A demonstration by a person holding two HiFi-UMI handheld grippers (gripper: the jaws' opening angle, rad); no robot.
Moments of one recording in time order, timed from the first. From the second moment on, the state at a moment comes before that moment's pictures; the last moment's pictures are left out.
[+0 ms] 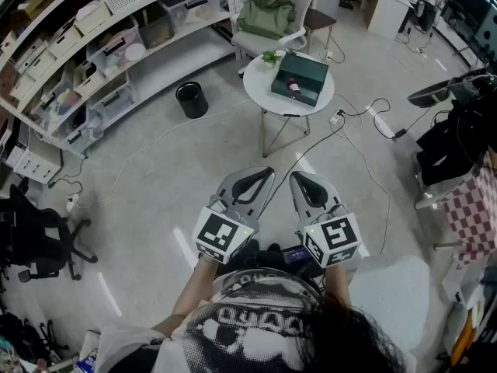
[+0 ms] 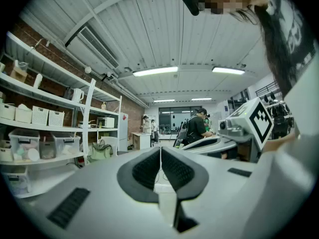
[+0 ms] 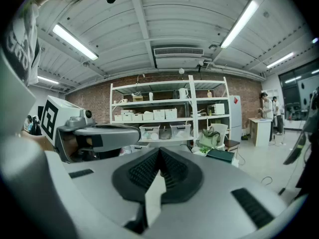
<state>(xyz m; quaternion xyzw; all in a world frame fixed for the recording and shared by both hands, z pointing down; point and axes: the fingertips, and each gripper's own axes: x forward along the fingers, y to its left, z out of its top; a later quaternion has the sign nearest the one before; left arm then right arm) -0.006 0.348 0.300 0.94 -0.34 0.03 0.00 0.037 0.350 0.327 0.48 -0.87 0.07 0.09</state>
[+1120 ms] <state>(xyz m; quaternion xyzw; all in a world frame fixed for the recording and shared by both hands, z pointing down) 0.027 0.341 0.325 0.93 -0.36 0.08 0.01 0.071 0.342 0.350 0.45 -0.88 0.13 0.04</state>
